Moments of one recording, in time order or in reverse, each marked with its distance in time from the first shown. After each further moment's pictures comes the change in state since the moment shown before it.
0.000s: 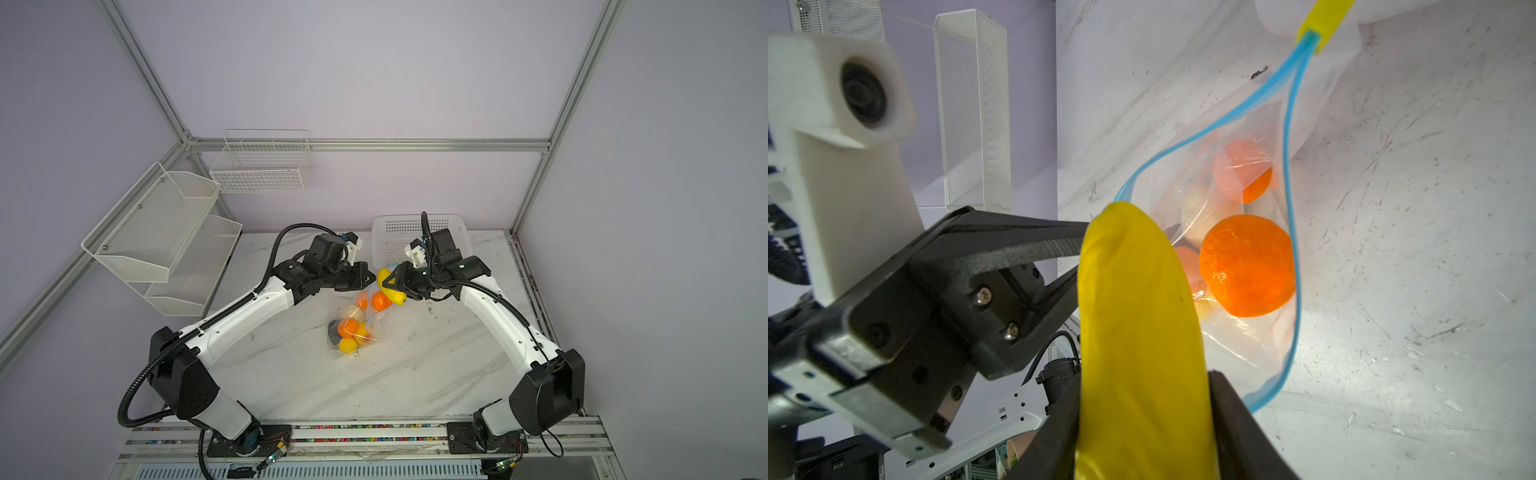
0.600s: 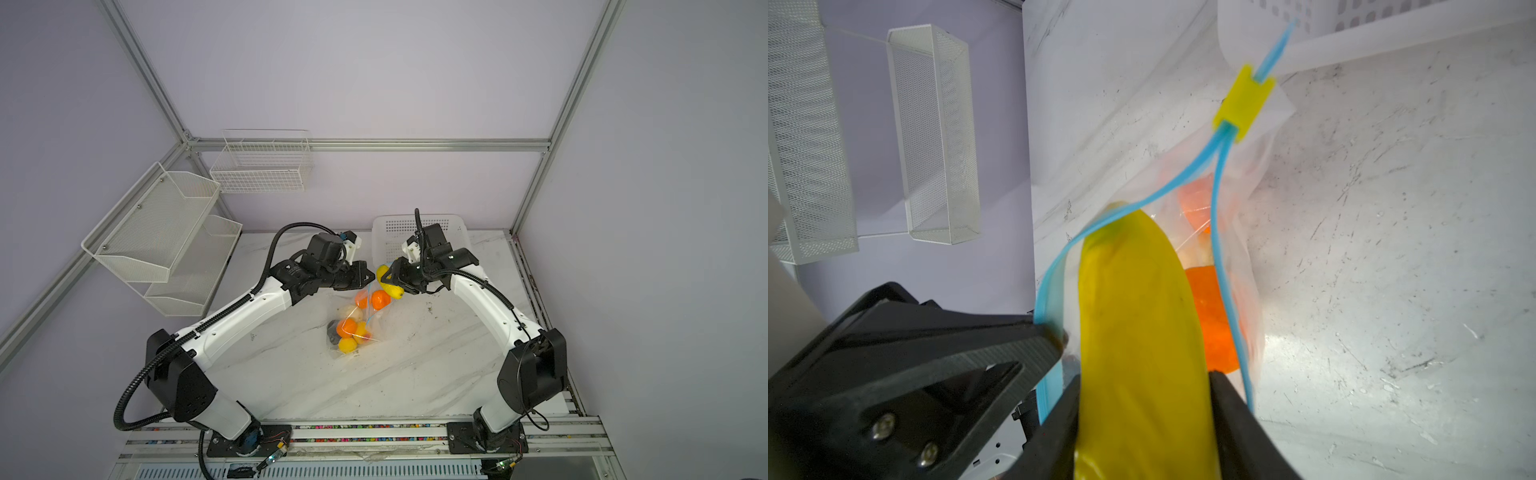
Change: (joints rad) left arm 0.000 -0.016 0.000 0.000 0.000 0.000; right arm 0.000 0.128 0.084 0.000 0.055 -0.016
